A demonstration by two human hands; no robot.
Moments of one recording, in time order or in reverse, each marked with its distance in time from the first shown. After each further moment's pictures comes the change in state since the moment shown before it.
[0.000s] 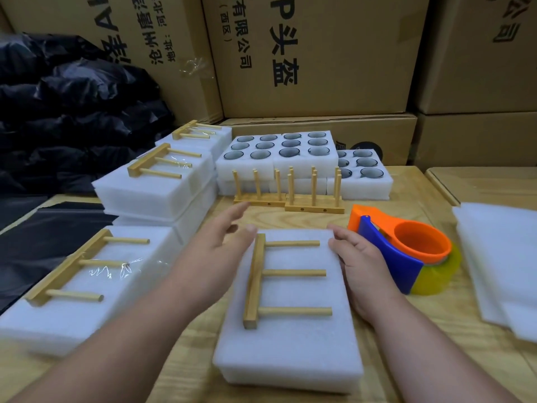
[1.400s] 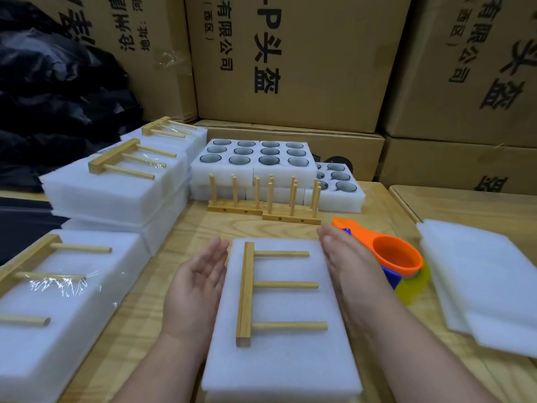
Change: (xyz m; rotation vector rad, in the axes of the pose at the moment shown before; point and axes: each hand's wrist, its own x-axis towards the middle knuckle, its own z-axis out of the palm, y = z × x) left_hand 0.023 -0.069 0.050 -1.346 0.155 -0.361; right_hand -0.012 -0.024 0.005 -0.129 0.031 -0.116
